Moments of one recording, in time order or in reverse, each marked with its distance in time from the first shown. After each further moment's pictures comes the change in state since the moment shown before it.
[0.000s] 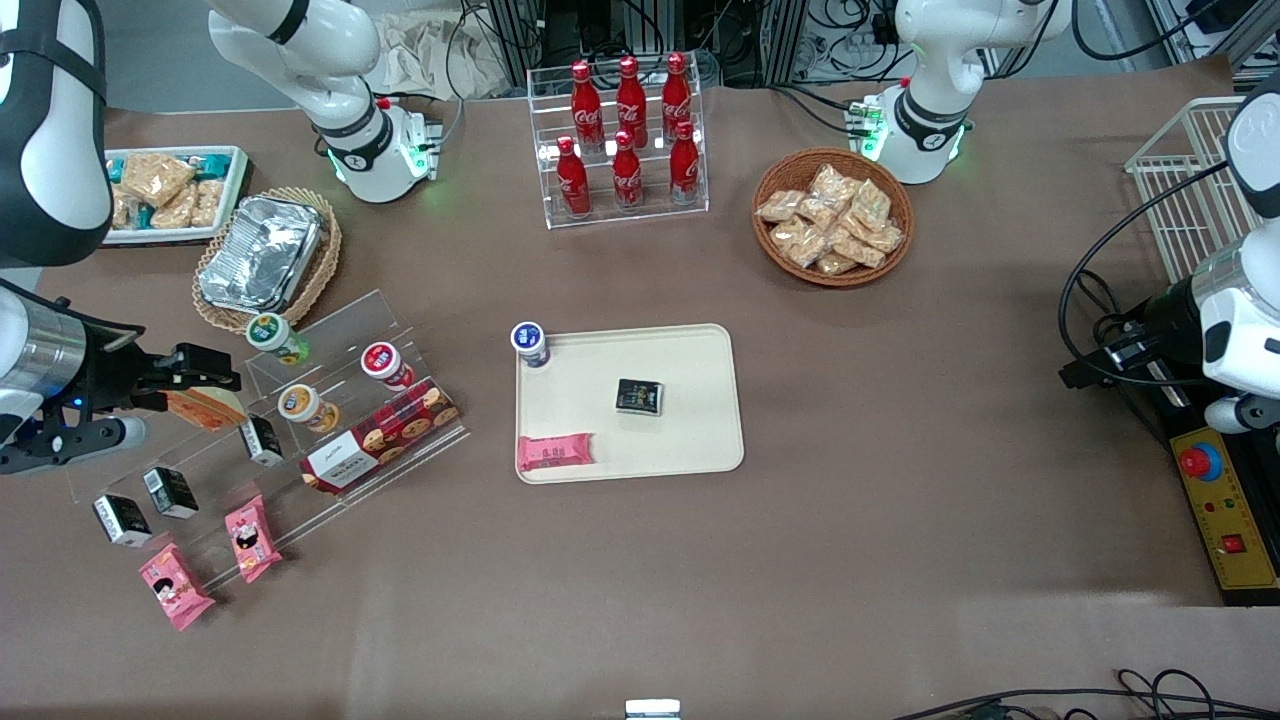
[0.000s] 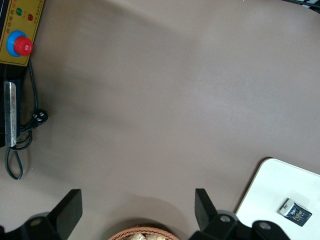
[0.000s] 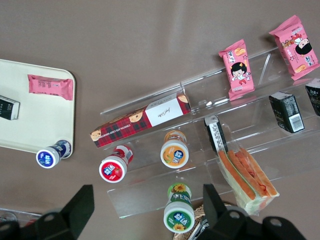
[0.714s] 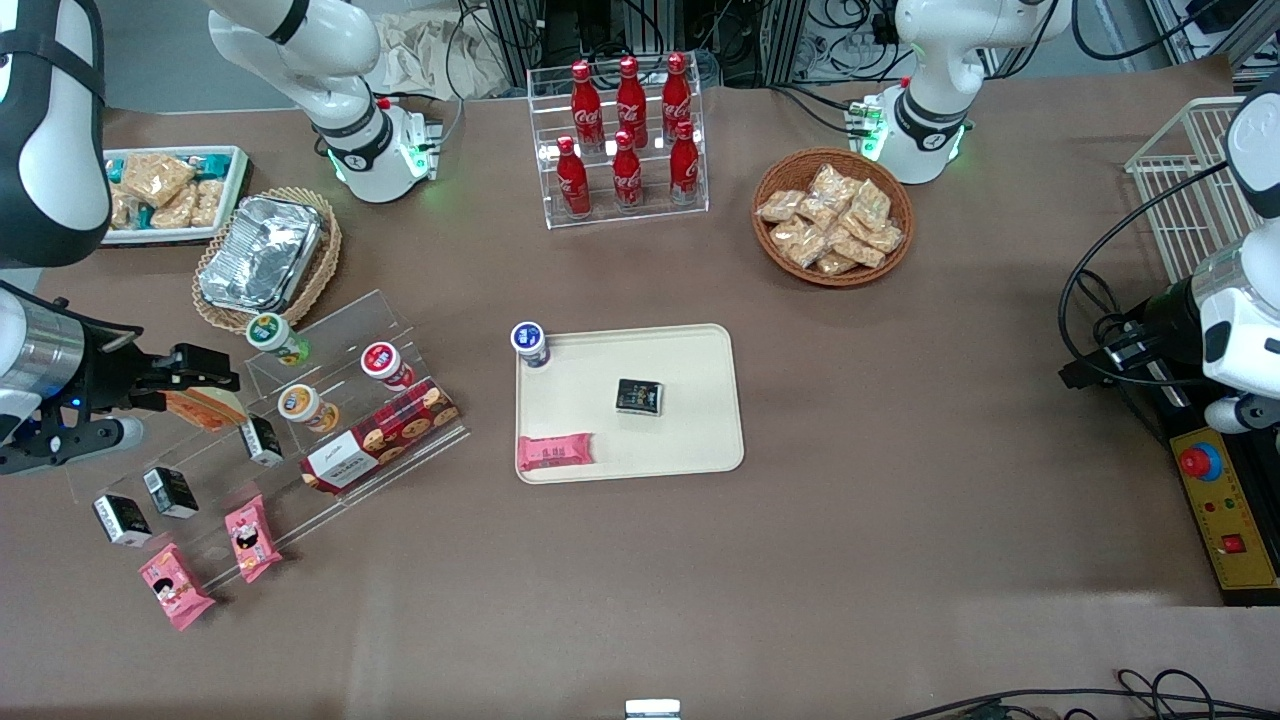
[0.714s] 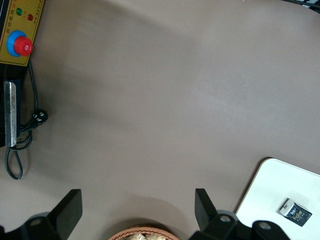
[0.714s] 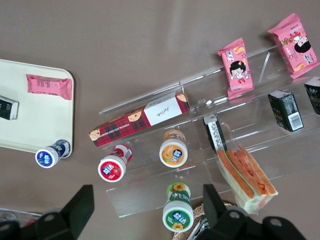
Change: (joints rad) arm -0.004 0.000 -0.004 -0.003 -0.003 -0.004 0.000
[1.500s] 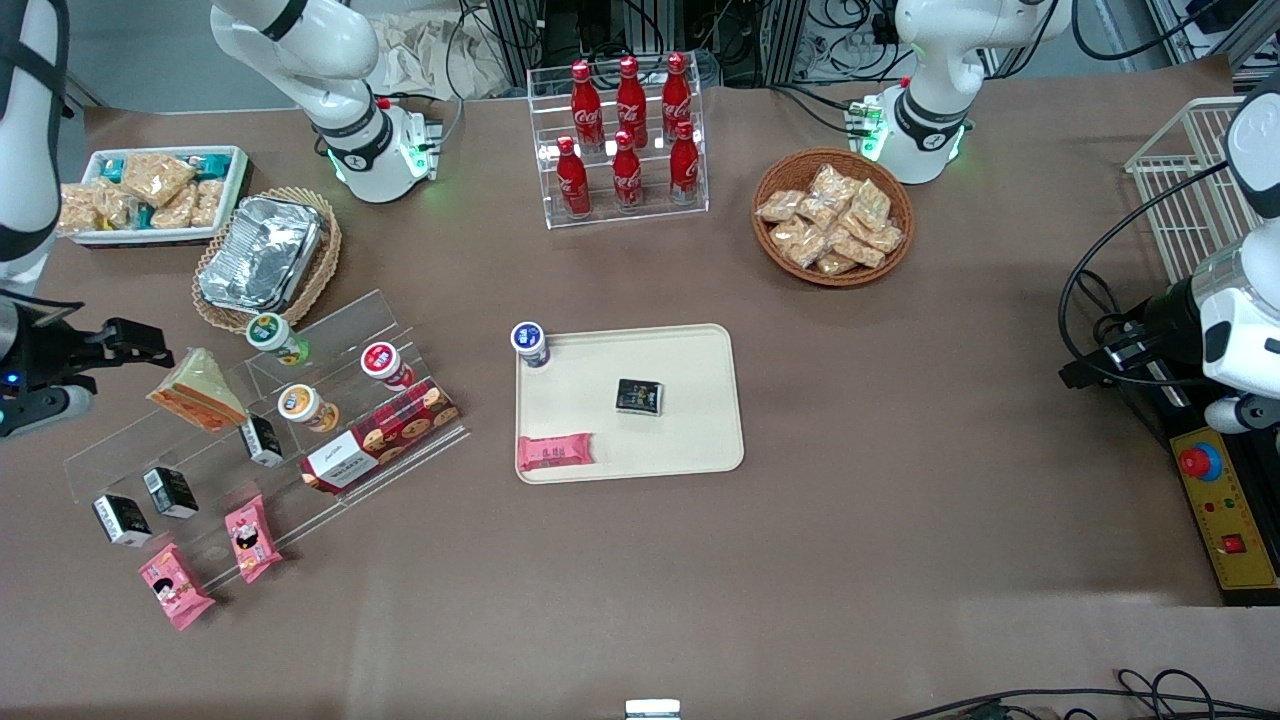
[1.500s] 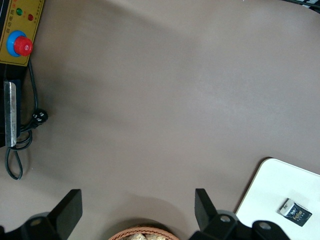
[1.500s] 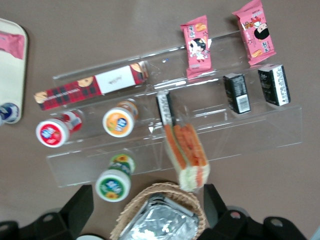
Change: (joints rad) arm -0.136 -0.071 -0.006 -0.128 -0.091 0.044 -0.285
